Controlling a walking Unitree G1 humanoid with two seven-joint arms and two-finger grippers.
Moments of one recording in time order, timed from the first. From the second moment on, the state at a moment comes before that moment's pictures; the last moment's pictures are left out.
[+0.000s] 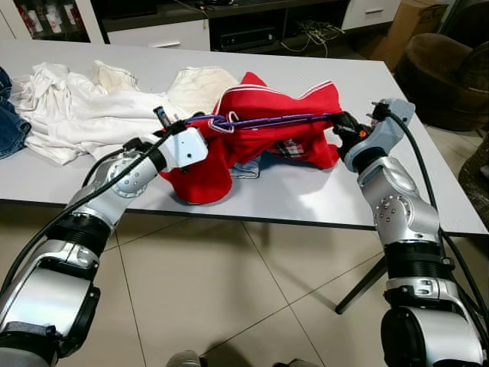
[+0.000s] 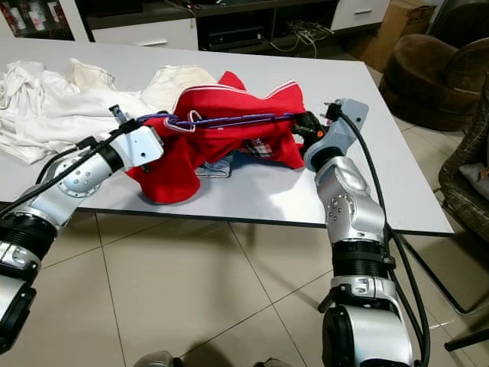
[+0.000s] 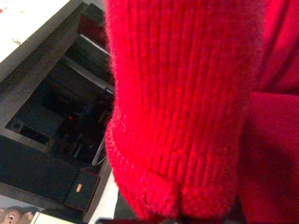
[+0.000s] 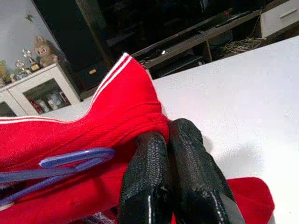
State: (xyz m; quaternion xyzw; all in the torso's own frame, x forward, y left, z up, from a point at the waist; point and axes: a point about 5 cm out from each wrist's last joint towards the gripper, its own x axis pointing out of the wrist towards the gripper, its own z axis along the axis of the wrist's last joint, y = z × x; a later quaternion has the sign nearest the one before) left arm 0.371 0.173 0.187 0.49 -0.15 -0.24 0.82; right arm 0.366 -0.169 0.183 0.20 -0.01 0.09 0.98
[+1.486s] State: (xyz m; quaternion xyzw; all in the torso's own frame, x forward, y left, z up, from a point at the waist) left arm 0.388 0.126 0.188 0.47 -0.11 -0.24 0.85; right arm 0.323 -0.079 0.222 0.05 -0.04 0.26 0.96
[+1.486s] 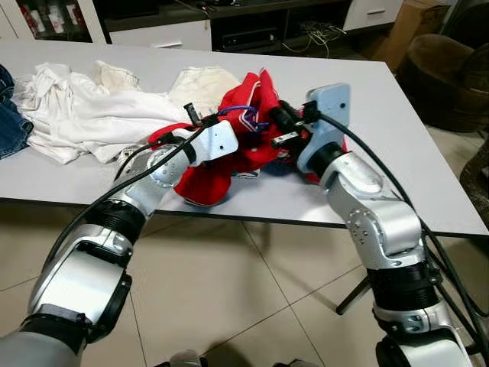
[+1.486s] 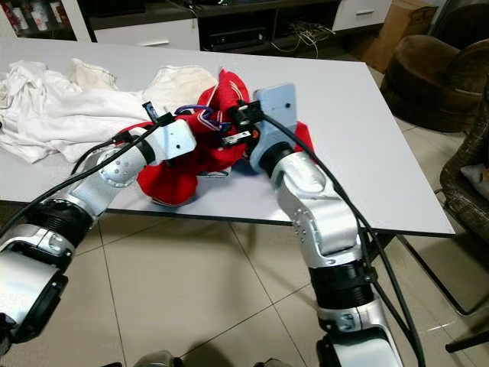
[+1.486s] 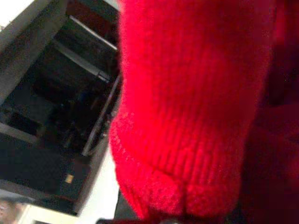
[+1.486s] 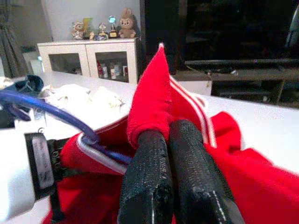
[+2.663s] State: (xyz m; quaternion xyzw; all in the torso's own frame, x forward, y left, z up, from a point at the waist) left arm 0.387 0.146 0.200 0.34 -0.13 -0.17 0.92; right arm 0.298 -0.104 0.207 -0.14 -0.05 0.29 0.95
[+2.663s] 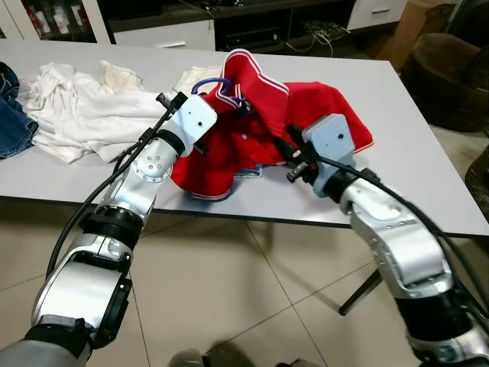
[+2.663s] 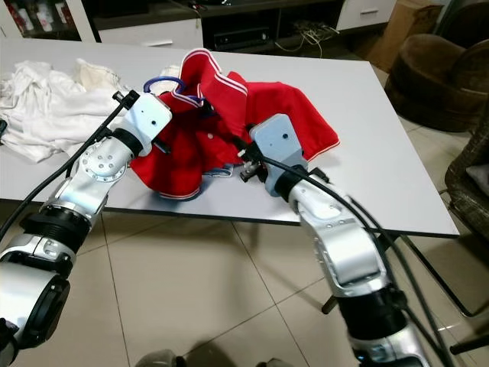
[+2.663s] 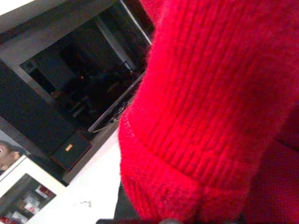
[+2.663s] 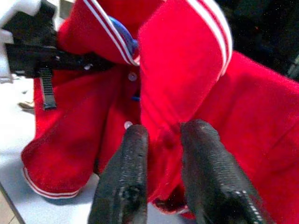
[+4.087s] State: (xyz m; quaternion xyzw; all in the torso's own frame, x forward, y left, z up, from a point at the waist) left arm 0.366 0.149 0.187 0.45 -0.19 -0.27 0.83; right arm 0.326 -0.183 0.211 -0.41 -0.03 0.35 0.84
